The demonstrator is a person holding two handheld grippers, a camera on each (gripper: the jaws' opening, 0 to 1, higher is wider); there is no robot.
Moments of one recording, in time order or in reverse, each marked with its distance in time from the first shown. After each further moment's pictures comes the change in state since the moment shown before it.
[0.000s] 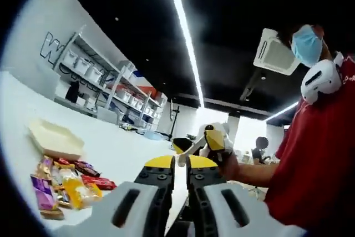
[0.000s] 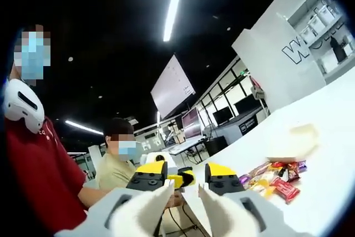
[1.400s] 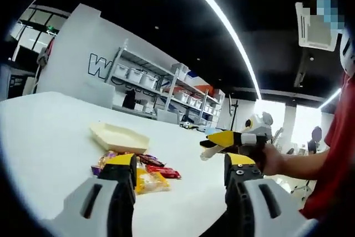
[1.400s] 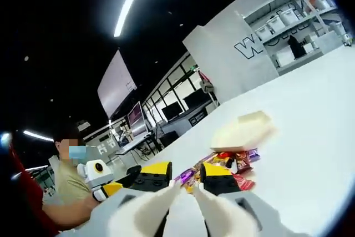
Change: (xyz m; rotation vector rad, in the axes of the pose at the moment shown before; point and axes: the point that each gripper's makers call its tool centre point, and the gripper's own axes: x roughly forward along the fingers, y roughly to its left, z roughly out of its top) left arm -0.037 0.063 -0.020 0.071 0.070 0.443; right arm -0.002 -0.104 -0.022 0.087 0.046 -0.409
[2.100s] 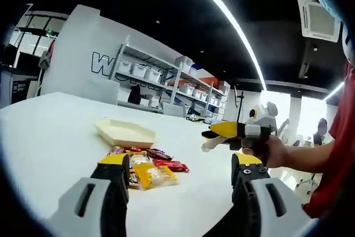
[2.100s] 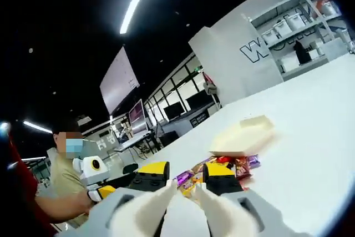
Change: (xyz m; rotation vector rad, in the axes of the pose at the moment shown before) left arm 0.001 0.012 -0.012 0.030 0.051 0.047; right arm 0.009 -0.008 0.003 -0.098 -0.017 -0.014
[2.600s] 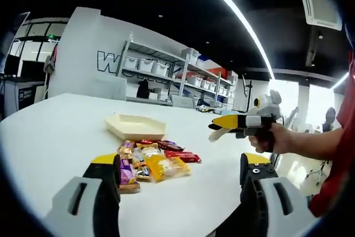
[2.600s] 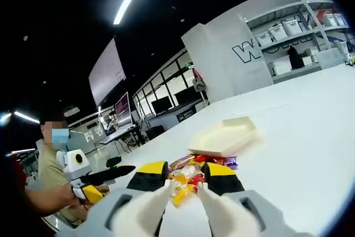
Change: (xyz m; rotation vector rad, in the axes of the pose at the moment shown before) left arm 0.000 0.013 -0.019 0.088 0.100 0.096; right arm 0.001 -0.034 -0.001 -0.047 0.034 -0.078
